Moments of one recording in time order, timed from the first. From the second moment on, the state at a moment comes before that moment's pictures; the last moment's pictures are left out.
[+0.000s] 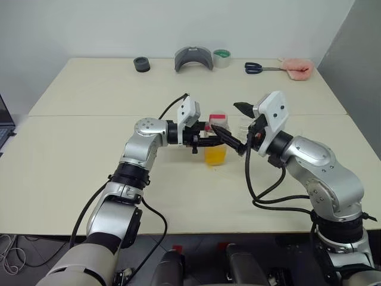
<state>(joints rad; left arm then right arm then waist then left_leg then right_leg) -0.89 0.30 -0.13 0.52 -0.26 0.17 -1.28 -0.53 -0.39 0.05 -0.57 0.43 0.80 0.43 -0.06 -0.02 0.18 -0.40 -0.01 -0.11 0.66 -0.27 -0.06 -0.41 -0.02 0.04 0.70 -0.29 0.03</state>
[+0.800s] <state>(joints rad) -0.89 0.30 -0.13 0.52 -0.26 0.17 -1.28 -0.61 -0.39 0.06 -0.45 0.49 0.86 0.48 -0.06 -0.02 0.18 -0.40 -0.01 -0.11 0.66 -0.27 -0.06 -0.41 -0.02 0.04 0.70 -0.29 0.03</state>
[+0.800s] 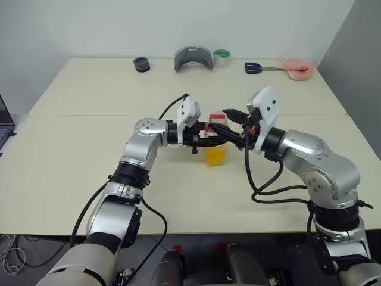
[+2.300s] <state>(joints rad) -0.83 0.37 -0.06 0.40 -0.28 0.26 -1.12 0.11 -0.48 -0.24 -0.45 0.29 0.60 0.36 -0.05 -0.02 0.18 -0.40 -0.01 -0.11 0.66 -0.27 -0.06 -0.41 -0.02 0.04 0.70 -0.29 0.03</state>
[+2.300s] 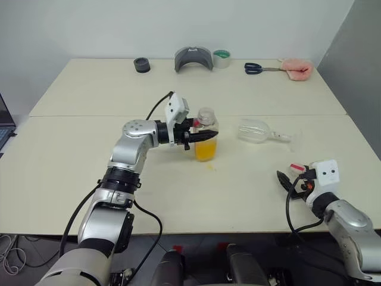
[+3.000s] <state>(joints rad) -0.81 0.53 0.20 0.58 -0.22 0.24 -0.60 -0.36 -0.49 0.03 -0.59 0.52 0.77 0.56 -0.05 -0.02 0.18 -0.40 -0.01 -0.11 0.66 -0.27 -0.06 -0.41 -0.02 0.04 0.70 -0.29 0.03</state>
